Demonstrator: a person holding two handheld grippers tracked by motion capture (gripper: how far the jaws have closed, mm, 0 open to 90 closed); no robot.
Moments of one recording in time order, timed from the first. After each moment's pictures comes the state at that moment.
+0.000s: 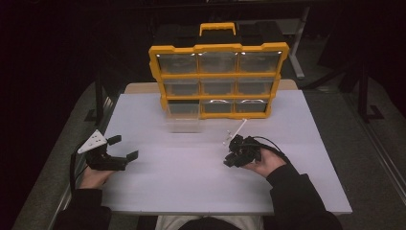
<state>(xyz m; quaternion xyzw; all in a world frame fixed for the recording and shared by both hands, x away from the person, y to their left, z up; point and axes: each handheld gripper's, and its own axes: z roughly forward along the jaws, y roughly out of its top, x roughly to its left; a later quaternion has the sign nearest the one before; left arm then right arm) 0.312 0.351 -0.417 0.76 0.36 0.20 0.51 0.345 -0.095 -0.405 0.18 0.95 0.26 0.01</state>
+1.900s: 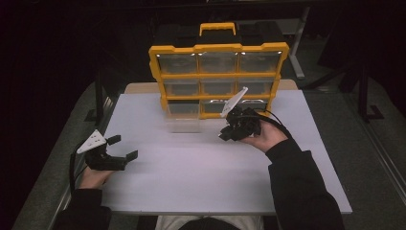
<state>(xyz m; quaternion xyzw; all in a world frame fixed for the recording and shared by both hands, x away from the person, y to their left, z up) 0.312 0.352 -0.416 0.75 0.36 0.20 0.51 0.372 -0.087 -0.320 0.16 0.94 0.29 0.06</state>
